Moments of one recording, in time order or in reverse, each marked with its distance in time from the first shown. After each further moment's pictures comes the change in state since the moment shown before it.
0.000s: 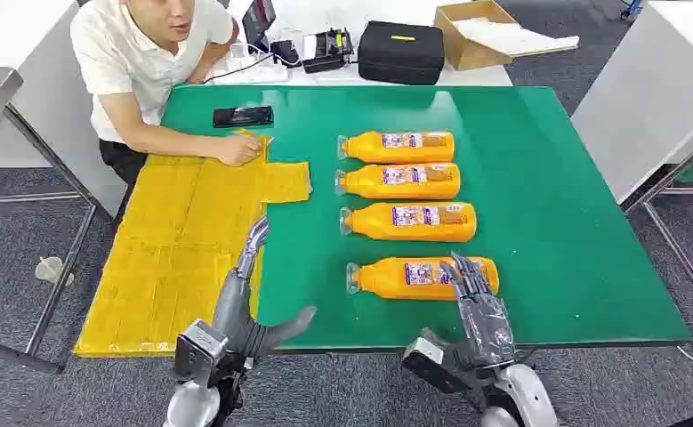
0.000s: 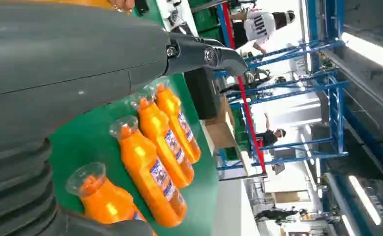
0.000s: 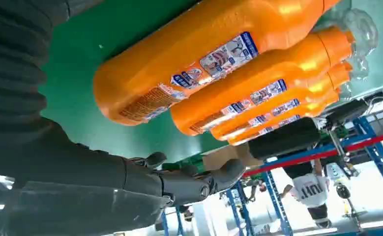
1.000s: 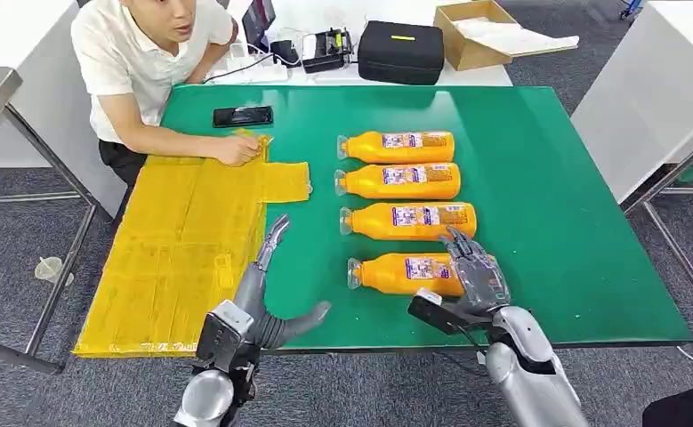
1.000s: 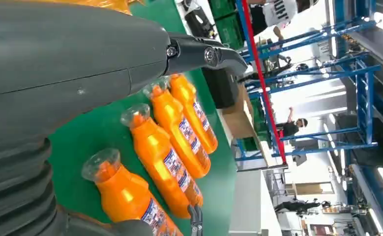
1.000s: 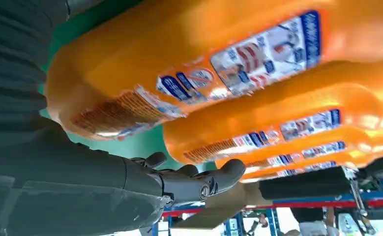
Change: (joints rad) left arm -0.060 0.000 -0.054 0.087 0.005 0.043 0.079; right arm -0.321 -0.126 0.059 0.378 -0.013 0.105 0.045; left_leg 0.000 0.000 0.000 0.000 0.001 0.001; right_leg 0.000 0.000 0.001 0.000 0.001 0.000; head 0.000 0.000
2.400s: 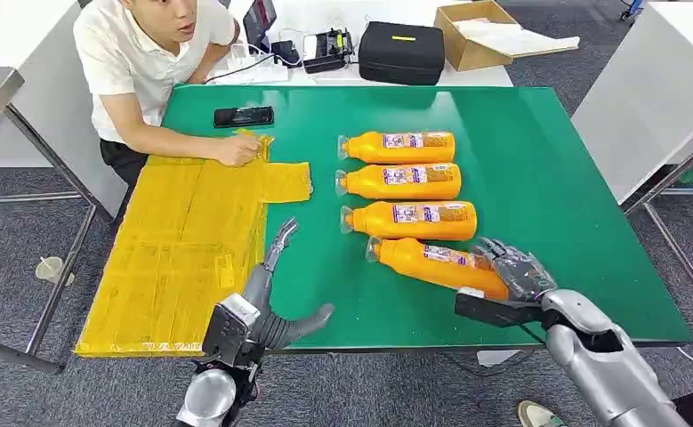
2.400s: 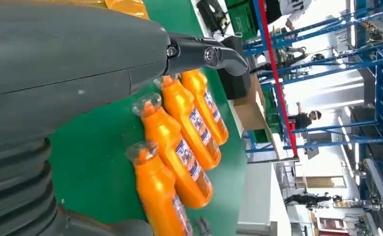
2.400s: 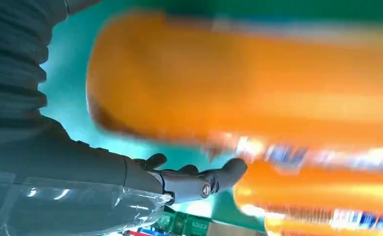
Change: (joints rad) left arm -0.008 0.000 -0.011 0.019 0.023 -0.019 0.049; right arm -0.076 -0.353 0.197 -0.033 -0.189 0.304 0.087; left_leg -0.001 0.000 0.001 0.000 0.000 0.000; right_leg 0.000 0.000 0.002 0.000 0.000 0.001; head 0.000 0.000
